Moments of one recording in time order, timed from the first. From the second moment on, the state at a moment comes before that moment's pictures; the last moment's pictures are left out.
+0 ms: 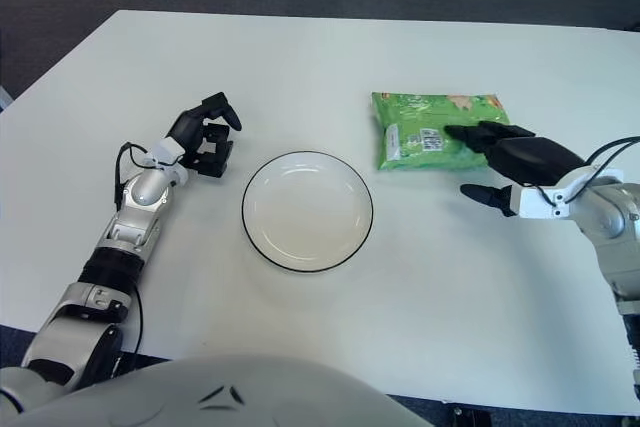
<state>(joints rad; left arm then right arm) -0.31 0.16 -0.08 0.36 0.09 -0.43 -0.16 0.07 -1.00 -0.24 -0.05 -0.43 -0.32 0.53</state>
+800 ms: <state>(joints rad) -0.31 0.17 -0.08 0.35 0.10 -0.43 -0.15 0.12 -1.00 -0.26 -0.16 -0.40 -0.27 0.56</state>
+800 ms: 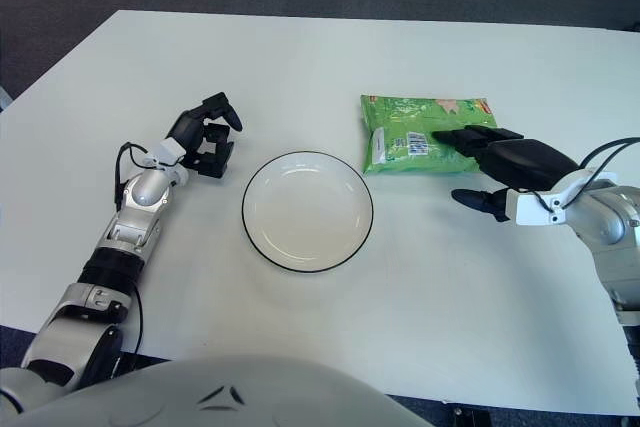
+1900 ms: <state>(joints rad) -0.31 0.17 -0.10 0.36 0.10 -0.40 -0.16 -0.21 -1.05 -0.16 0.03 -0.49 -0.39 0.45</state>
